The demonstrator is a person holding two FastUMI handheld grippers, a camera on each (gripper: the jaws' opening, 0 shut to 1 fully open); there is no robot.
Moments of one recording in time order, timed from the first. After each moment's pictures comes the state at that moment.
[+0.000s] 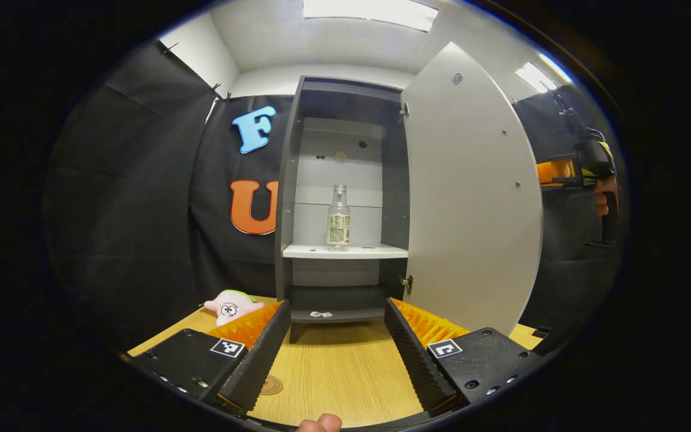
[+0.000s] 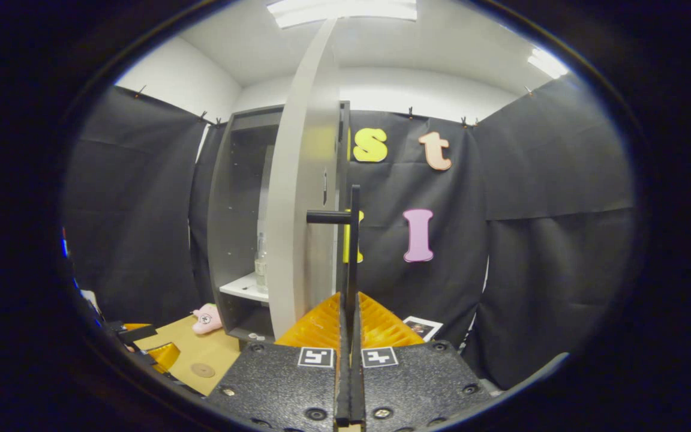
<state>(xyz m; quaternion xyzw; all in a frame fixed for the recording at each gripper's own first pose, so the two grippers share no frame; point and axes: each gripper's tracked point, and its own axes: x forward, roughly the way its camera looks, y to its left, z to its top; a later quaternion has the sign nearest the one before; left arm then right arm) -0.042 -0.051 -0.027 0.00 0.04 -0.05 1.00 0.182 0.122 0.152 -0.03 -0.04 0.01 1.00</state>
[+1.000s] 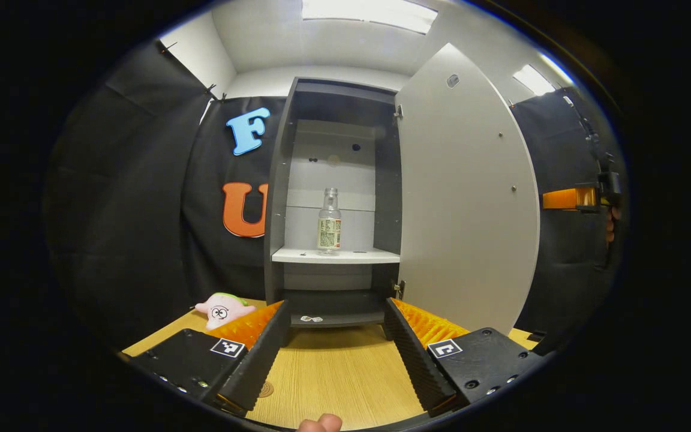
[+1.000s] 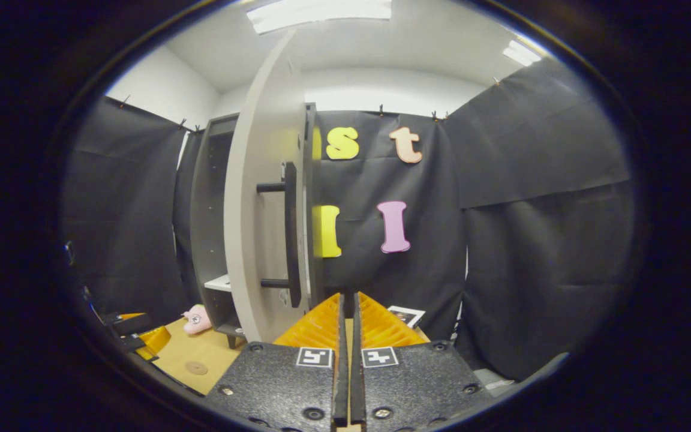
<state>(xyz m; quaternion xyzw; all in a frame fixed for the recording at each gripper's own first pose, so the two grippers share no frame) -0.036 -0.064 -0.021 0.00 0.03 -0.06 1.00 0.177 0.108 0.144 0.00 -0.04 -0.03 1.00</state>
